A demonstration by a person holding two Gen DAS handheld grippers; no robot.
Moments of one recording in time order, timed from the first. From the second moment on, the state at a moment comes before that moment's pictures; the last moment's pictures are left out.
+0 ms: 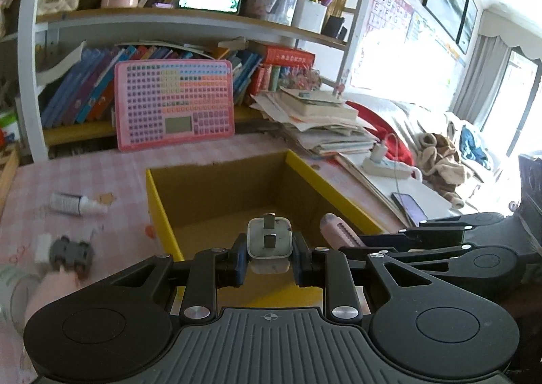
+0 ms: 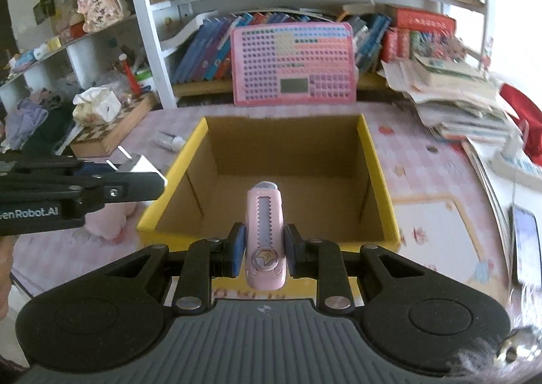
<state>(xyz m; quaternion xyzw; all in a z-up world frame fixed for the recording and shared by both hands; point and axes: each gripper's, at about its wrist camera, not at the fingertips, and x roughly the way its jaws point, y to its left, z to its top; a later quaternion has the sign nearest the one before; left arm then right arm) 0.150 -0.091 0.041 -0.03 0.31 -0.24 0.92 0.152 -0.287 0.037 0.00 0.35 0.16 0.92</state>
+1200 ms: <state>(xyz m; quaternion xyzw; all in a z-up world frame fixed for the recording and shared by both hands) 0.296 -0.146 -0.038 0.08 0.45 -0.18 0.87 0.346 -0.263 -0.045 -0.17 0.48 0.27 0.82</state>
